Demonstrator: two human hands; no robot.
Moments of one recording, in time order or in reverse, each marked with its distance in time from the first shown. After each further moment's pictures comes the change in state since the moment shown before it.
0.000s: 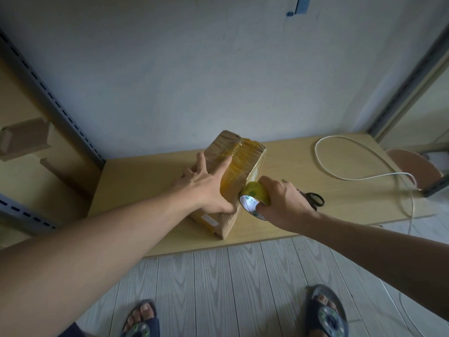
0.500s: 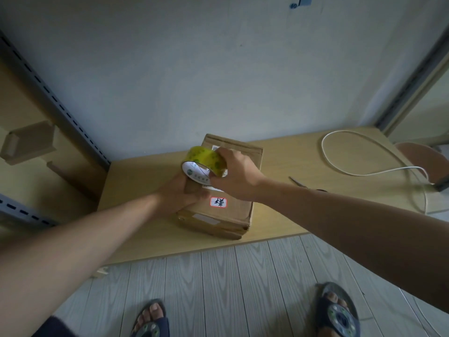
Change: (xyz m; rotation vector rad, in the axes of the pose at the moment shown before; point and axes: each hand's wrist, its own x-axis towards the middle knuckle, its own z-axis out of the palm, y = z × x) left_hand 0.024 -0.103 0.029 -0.783 0.058 0.252; right_hand 0.064 -0.081 0.009 0.308 -0.028 -0.109
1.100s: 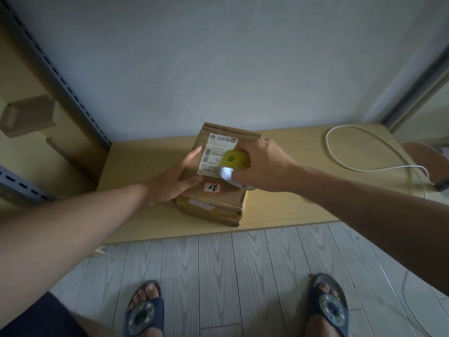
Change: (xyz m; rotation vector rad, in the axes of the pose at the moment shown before) left_hand -0.005 -0.018 -0.008 0.026 -0.095 0.029; right_hand -0.028 -0.005 -0.041 -0.201 -0.143 -0.007
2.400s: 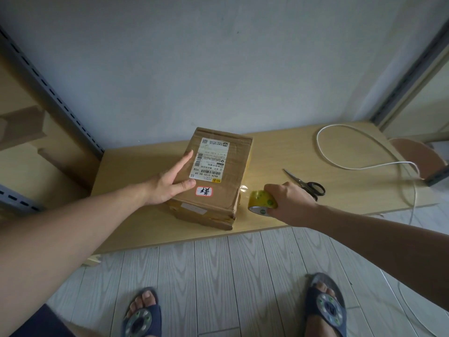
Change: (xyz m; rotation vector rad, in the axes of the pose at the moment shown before) left_hand 0.007 0.006 -0.005 0.261 -0.048 -0.053; right_hand -0.051 0.114 0.048 -0.264 -0.086 0.119
